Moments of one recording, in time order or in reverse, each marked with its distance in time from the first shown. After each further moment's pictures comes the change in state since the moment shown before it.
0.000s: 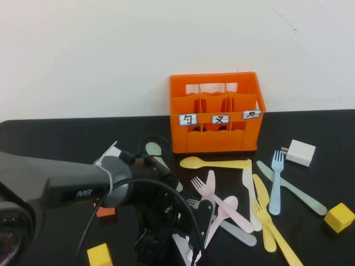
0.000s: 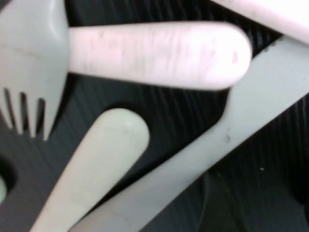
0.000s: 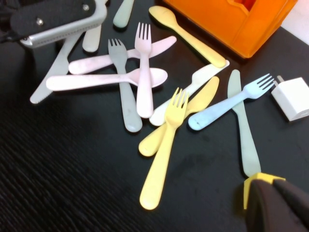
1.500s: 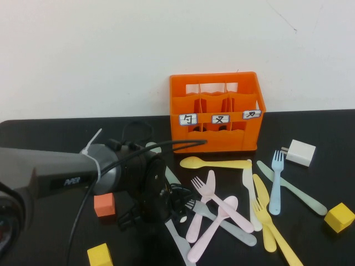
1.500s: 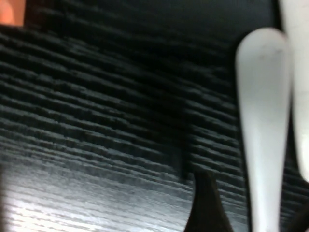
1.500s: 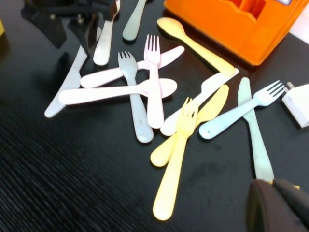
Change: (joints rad) right arm 0.000 0.000 0.000 0.049 0.012 0.000; left arm 0.067 -0.015 -0.030 -0.119 -0.068 -2.092
